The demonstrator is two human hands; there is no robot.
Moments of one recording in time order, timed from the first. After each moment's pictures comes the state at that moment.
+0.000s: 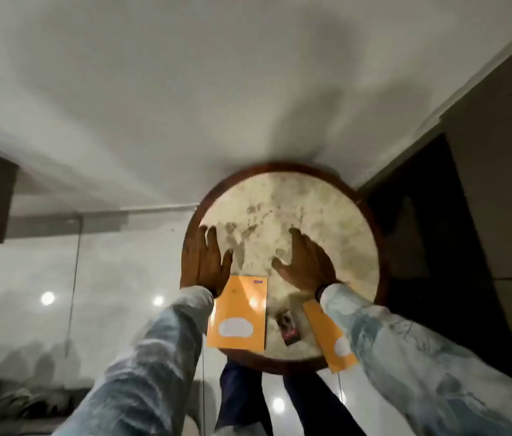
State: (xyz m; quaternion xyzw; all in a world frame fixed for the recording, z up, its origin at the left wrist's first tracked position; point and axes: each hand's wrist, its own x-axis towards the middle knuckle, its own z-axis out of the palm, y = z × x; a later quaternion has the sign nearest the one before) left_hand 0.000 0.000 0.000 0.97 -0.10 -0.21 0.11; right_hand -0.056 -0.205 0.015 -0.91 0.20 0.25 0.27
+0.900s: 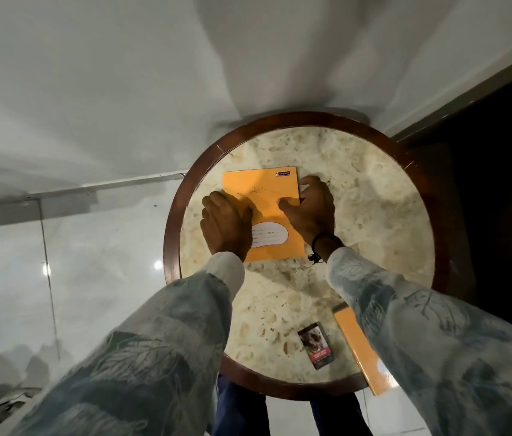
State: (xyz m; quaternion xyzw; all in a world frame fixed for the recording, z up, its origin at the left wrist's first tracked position) left_hand 0.097 -0.076 -0.163 0.95 0.06 -0.23 0.20; right_hand 0.062 -0.219 -0.160 -0.82 0.41 0.10 0.39
